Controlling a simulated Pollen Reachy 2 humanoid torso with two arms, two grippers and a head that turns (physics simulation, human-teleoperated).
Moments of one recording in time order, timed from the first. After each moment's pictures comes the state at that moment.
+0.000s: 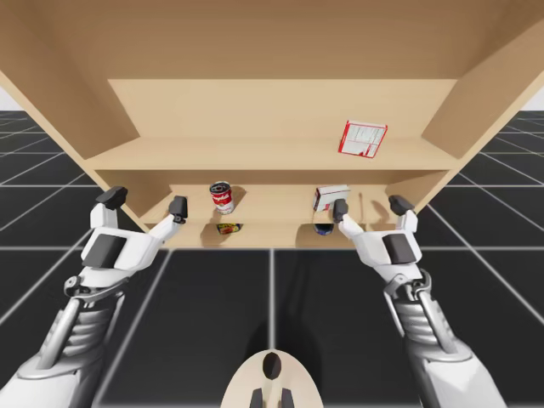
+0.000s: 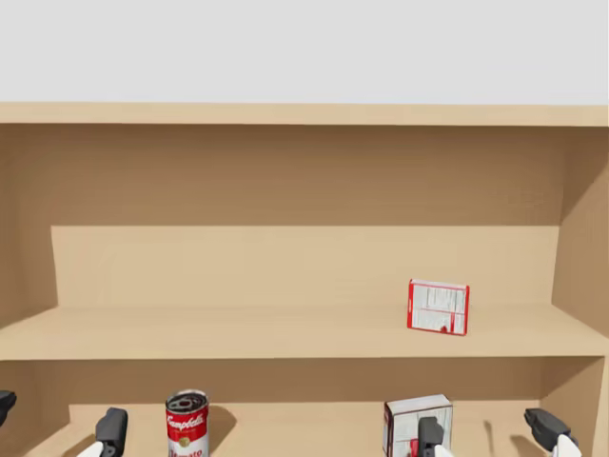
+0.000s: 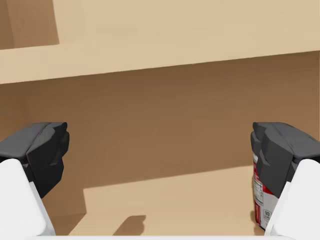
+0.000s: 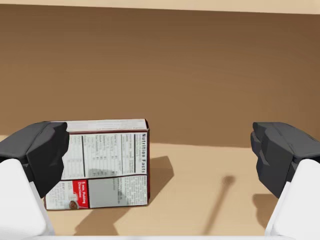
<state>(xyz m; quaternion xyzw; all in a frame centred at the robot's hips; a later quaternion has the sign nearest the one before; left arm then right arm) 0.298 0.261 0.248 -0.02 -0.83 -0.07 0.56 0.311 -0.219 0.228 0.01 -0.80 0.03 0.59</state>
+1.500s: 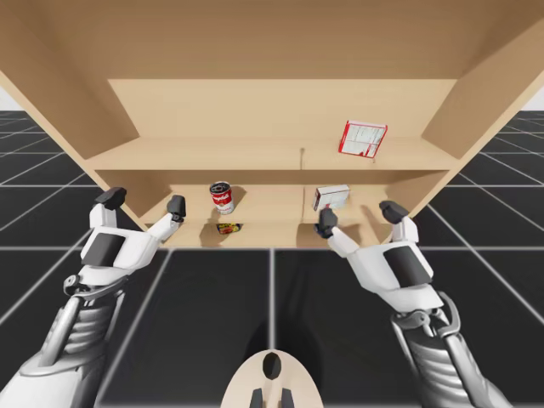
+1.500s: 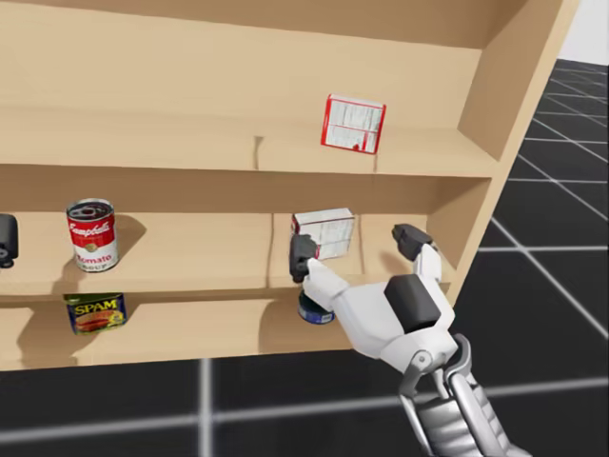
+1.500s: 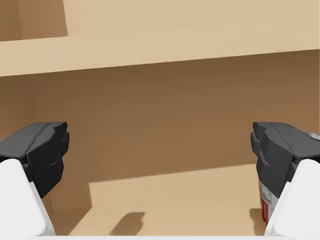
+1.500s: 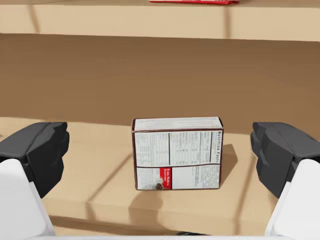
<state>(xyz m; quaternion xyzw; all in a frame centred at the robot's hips) 0.300 0.265 0.247 -0.02 -0.82 -0.06 0.56 0.263 -0.185 0.268 0.07 -0.77 0.05 0.63</state>
